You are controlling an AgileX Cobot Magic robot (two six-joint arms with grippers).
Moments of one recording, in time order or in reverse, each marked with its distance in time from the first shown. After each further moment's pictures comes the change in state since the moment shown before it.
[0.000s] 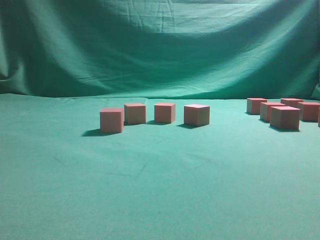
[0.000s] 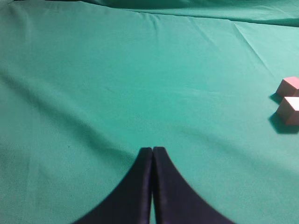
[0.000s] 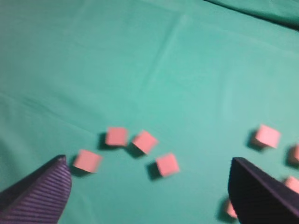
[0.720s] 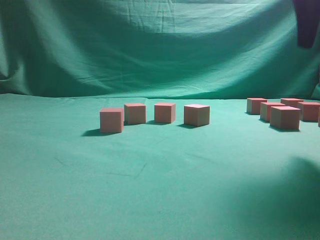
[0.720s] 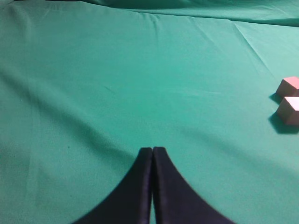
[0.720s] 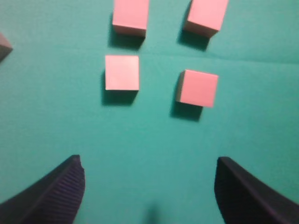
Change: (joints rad) left arm 0.000 0.000 0.000 0.000 0.000 0.000; right arm -0.362 -0.166 0.811 0.058 -0.313 -0.032
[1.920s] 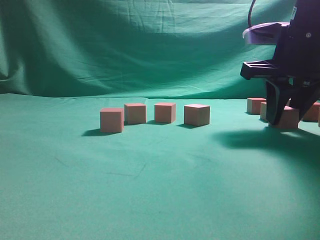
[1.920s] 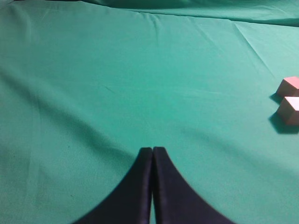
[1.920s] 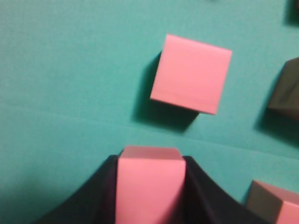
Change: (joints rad) left arm 0.000 0.000 0.000 0.000 0.000 0.000; right arm -0.002 0.331 0.019 0.028 -0.401 -0.108
